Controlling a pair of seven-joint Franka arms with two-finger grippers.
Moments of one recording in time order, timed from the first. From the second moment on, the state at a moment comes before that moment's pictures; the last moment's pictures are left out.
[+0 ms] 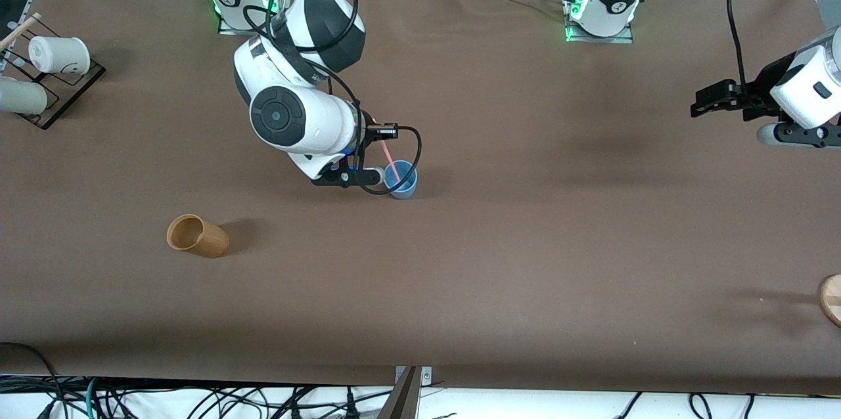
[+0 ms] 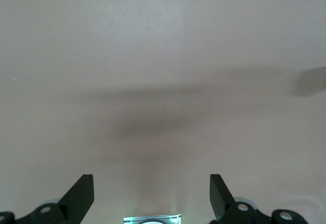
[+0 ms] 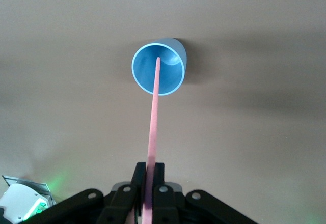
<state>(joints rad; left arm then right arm) -0.01 0.08 0.03 -1.58 -0.08 1.47 0.03 0.59 0.61 -0.04 -1.19 0.39 1.60 0.52</state>
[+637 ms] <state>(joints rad) -0.01 0.08 0.03 -1.58 -0.08 1.47 0.03 0.59 0.66 -0.04 -1.19 0.39 1.64 0.53</state>
